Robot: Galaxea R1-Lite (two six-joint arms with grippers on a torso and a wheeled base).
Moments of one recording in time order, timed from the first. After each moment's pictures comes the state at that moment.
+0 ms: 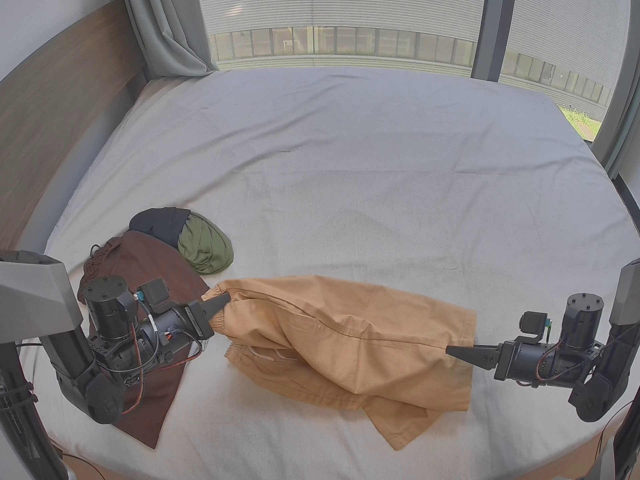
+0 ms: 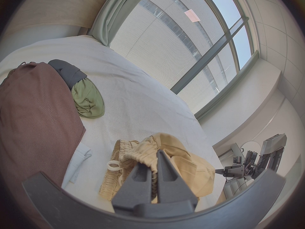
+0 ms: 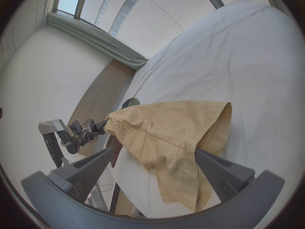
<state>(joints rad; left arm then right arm) -0.26 2.07 -0.33 -1.55 -0.32 -0.52 0.21 2.02 -0.09 -1.54 0.61 0.48</state>
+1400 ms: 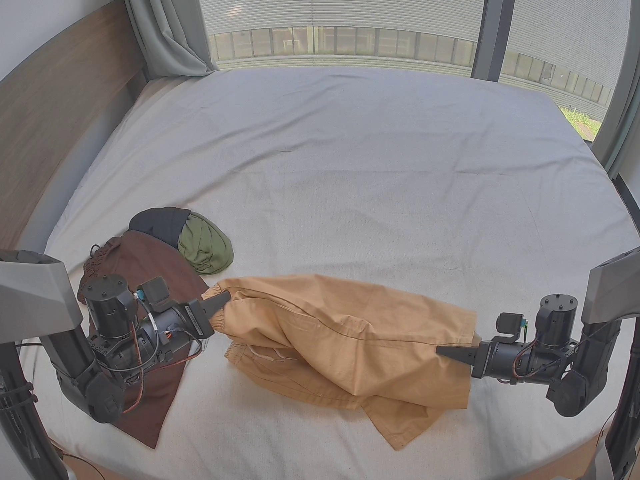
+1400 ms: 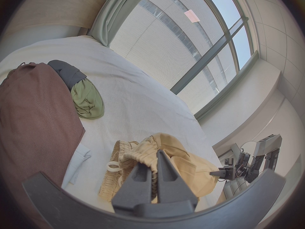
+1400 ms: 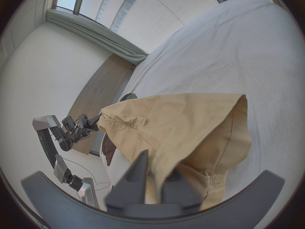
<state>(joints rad) -0.26 2.07 -0.34 -1.55 -0.32 -0.52 0.24 2.17 -0.22 -1.55 0.61 0.47</state>
